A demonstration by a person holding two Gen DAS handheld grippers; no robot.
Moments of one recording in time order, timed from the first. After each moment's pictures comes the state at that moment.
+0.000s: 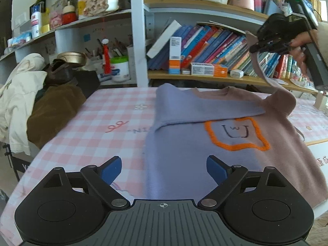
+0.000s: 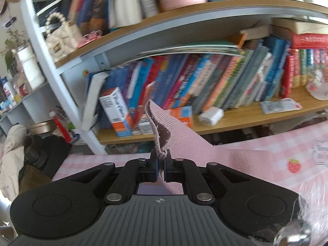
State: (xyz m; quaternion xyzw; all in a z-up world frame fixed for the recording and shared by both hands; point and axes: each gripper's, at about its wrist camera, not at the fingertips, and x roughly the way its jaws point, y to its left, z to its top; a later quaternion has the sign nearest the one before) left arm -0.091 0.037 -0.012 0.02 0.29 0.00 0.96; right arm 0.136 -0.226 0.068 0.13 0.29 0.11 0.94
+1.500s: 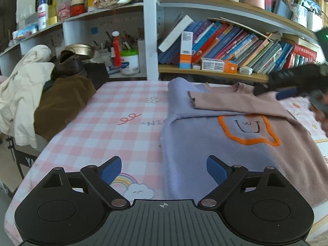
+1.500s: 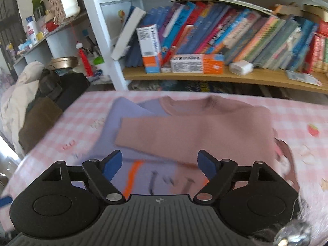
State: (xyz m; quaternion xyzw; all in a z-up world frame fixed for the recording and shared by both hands) left arm -0.090 0.056 -0.016 0.01 0.31 0.01 0.95; right arm 0.057 -0.191 -0.001 0.04 0.36 0.17 0.92
